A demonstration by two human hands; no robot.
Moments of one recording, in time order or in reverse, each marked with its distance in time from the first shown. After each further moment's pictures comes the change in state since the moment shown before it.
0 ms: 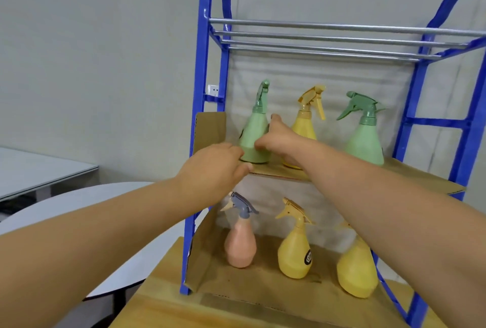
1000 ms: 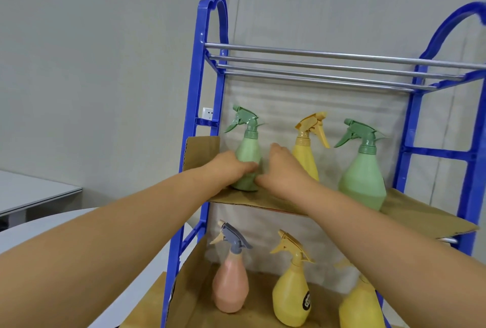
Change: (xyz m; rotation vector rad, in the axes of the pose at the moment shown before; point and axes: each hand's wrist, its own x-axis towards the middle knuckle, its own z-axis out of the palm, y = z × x) left_hand 0.086 -0.001 0.016 -0.839 -0.158 -0.461; right_hand -0.017 0.007 -0.006 -0.397 0.142 -0.201
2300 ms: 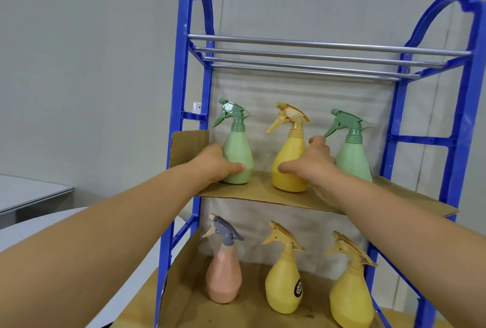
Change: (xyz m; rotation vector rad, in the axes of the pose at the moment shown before) left_hand 0.008 -0.009 0.003 0.142 0.062 0.017; right_hand -0.004 0.057 -0.032 0.172 0.114 0.413
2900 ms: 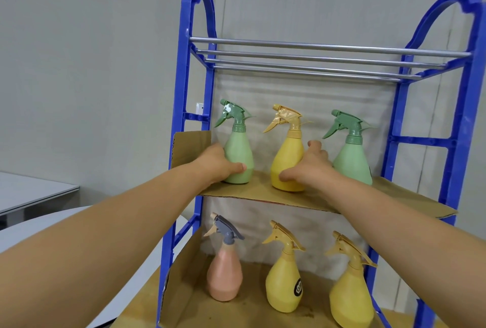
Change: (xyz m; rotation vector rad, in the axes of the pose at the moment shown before) left_hand -0.002 0.002 0.001 0.028 0.019 -0.024; right_hand -0.006 0.002 -0.002 -0.071 -0.096 0.003
